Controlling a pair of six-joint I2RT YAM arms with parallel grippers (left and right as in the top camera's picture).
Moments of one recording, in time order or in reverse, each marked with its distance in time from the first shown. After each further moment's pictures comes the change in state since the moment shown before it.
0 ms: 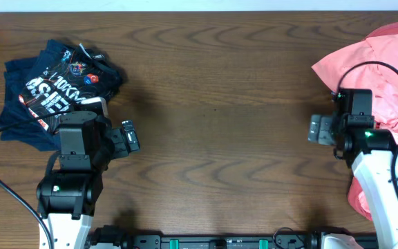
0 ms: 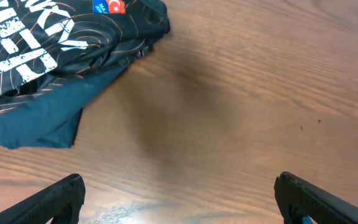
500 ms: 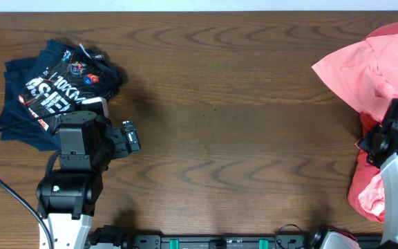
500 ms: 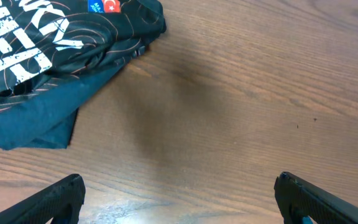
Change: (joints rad) left arm 0.000 0.000 0.000 0.001 0.013 0.000; right arm -0.374 0.009 -0.054 0.039 0.111 0.261
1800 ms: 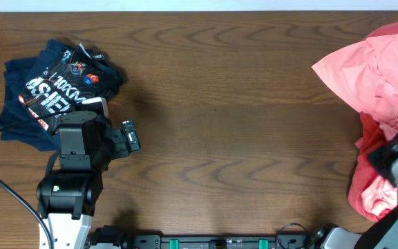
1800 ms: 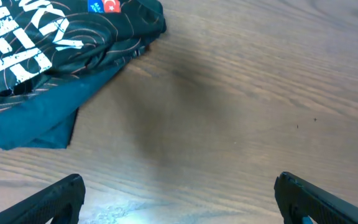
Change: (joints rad) left arm 0.000 0.000 0.000 0.000 0.000 0.000; right arm -0.190 0.155 0.011 0.072 -0.153 0.023
